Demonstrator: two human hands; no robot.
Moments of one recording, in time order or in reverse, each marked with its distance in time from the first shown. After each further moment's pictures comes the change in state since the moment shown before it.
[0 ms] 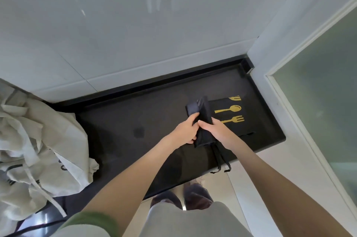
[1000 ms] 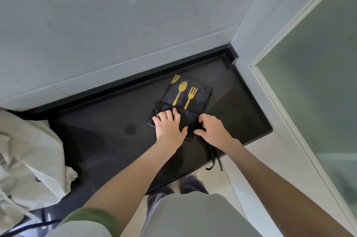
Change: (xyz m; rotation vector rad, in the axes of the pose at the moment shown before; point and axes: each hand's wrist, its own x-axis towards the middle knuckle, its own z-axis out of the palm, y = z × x) left_hand 0.026 -0.010 0.032 1.344 0.378 -0.009; right_hand 0.021 0.051 -0.042 -0.867 0.203 -0.370
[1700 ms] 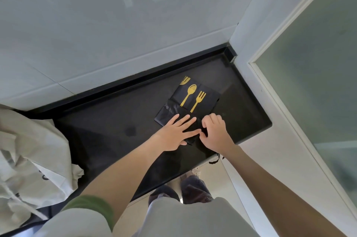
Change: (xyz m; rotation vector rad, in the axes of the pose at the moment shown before) left_hand 0.001 -0.032 0.024 0.127 0.016 0.805; right_hand -0.031 -0.012 0.021 -0.048 0.305 -0.072
